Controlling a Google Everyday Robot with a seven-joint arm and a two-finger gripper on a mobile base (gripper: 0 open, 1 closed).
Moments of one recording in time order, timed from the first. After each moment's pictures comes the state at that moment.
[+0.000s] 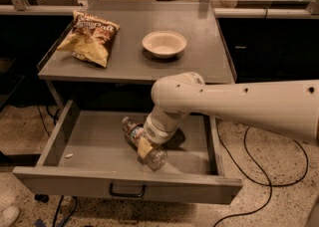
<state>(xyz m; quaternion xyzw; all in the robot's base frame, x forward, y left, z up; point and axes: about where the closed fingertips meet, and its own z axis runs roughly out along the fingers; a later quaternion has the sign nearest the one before) 0.507 0.026 0.638 -0.39 0.91 0.14 0.08</state>
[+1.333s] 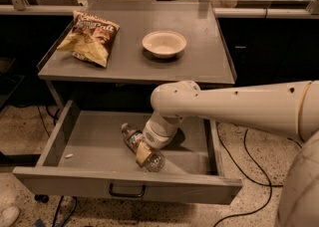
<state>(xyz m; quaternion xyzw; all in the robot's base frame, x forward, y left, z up) 0.508 0.029 0.604 -0.38 0.91 0.15 0.06</state>
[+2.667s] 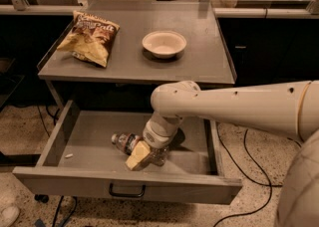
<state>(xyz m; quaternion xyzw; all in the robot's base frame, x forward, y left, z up) 0.508 0.029 0.604 -0.38 0.91 0.15 0.06</state>
